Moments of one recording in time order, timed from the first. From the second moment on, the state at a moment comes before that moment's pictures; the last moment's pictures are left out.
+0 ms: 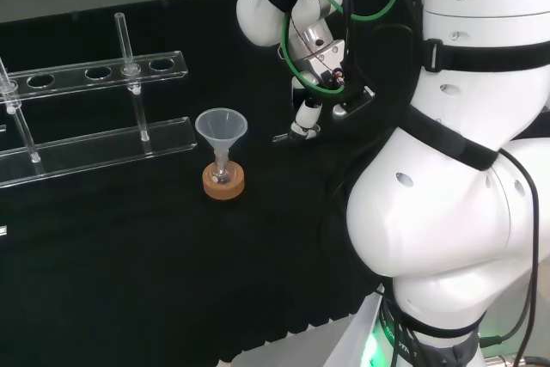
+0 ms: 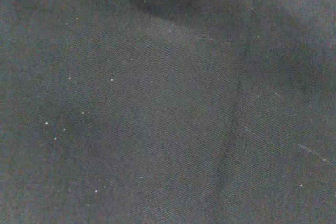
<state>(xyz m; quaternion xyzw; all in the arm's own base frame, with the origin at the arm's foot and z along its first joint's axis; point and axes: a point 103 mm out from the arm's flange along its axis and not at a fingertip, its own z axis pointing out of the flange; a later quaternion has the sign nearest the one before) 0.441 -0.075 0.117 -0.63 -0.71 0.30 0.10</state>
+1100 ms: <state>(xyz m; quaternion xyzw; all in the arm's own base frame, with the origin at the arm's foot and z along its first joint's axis) 0.443 -0.087 0.098 -0.63 -0.70 0.31 0.10</state>
